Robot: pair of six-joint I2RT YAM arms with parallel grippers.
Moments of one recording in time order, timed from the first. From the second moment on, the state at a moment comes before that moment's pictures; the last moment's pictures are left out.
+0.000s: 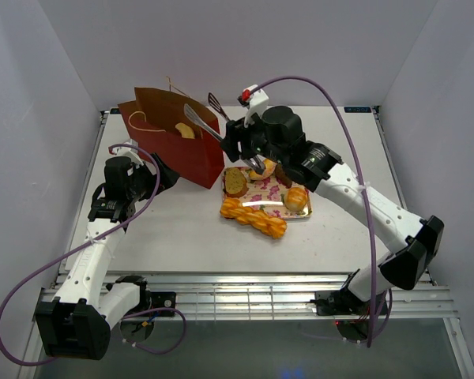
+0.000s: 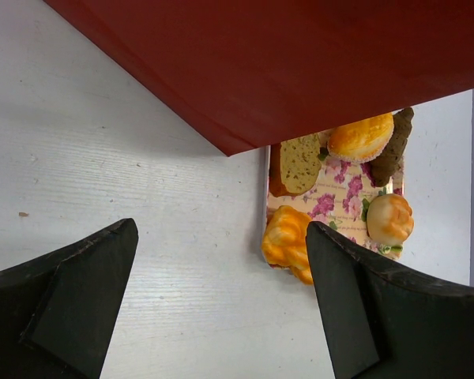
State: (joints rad) left arm -0.07 0.99 0.81 -0.34 0.19 -0.54; right arm 0.85 1.54 1.64 -0.35 0.03 0.15
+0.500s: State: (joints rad) left arm -0.07 0.99 0.80 -0.34 0.17 -0.54; right arm 0.85 1.14 1.06 -0.29 0.13 0.24
